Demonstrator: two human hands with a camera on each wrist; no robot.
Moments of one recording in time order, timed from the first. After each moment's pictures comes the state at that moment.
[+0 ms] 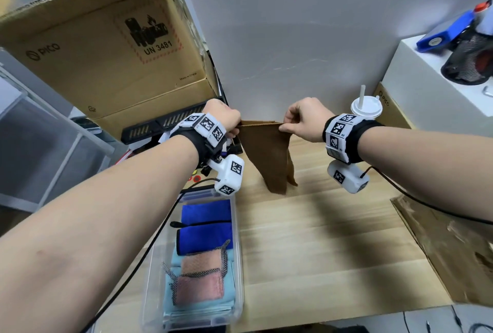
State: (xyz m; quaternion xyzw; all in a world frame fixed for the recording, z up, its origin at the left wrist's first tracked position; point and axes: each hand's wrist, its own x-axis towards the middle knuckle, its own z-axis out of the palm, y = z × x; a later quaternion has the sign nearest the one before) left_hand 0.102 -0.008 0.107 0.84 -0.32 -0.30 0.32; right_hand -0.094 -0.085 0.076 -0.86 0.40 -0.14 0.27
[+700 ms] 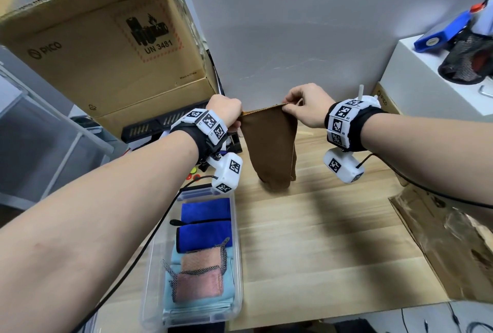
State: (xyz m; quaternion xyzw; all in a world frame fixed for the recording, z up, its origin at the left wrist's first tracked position) left_hand 0.095 -0.017 0.120 0.83 -0.25 -0.36 0.34; right_hand -0.093 -0.096 0.091 -0.82 0.42 -0.20 0.33
